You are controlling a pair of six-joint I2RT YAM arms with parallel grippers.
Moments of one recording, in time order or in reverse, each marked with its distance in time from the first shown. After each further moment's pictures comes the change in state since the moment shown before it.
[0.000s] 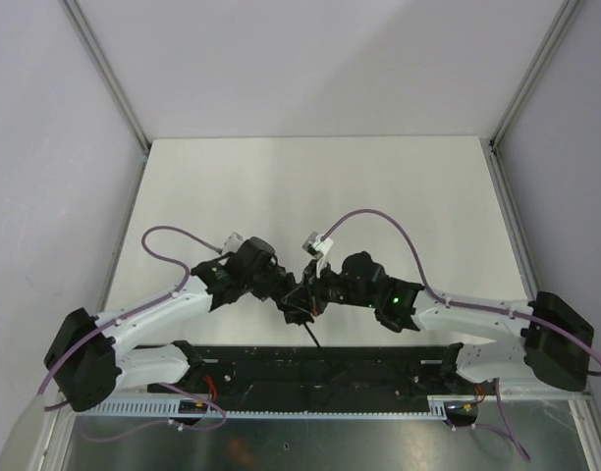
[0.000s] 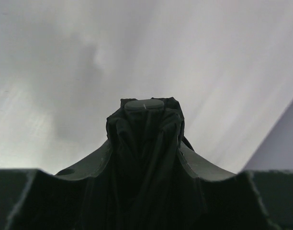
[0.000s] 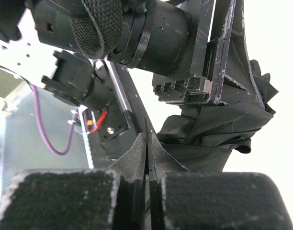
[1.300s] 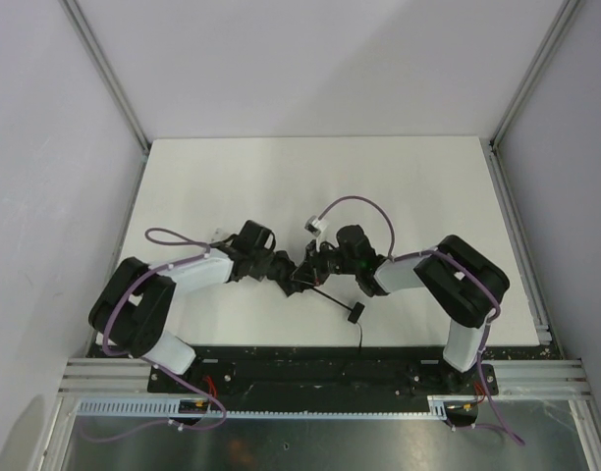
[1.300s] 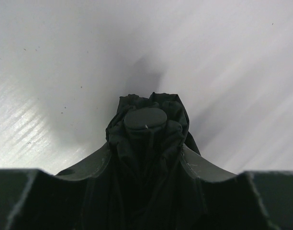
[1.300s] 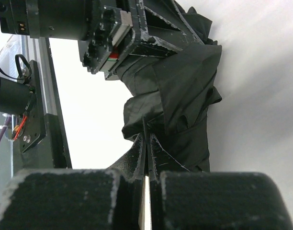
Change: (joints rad) left arm 0.219 0.397 0.031 0.196 -0.090 -0.109; right arm -0.339 0.596 0.038 0.387 -0.332 -0.115
